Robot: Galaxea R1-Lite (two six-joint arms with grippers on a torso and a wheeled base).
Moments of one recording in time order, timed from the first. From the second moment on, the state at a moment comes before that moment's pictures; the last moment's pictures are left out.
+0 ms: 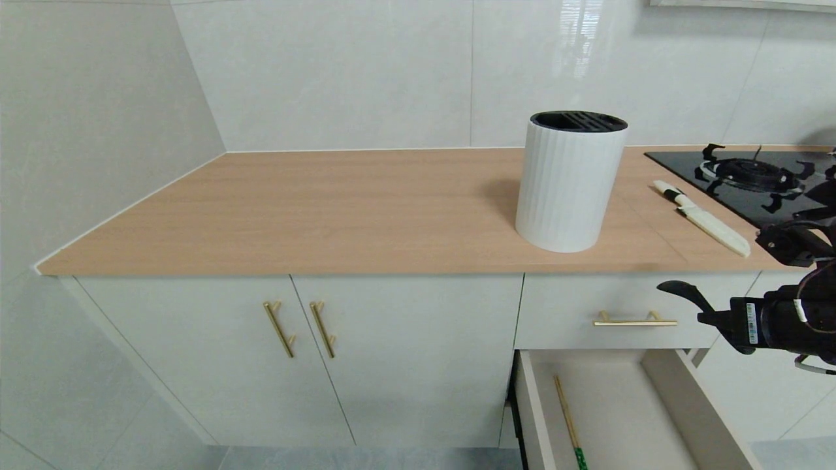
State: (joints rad) left arm 0.00 0.00 0.00 -0.01 0.06 -0.01; right arm 0.02 1.46 -0.73 -0.09 0.13 0.08
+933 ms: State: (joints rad) left arm 0.00 0.00 0.00 0.00 0.06 -0.01; right arm 0.04 1.48 -0.71 -0.09 0.13 0.06
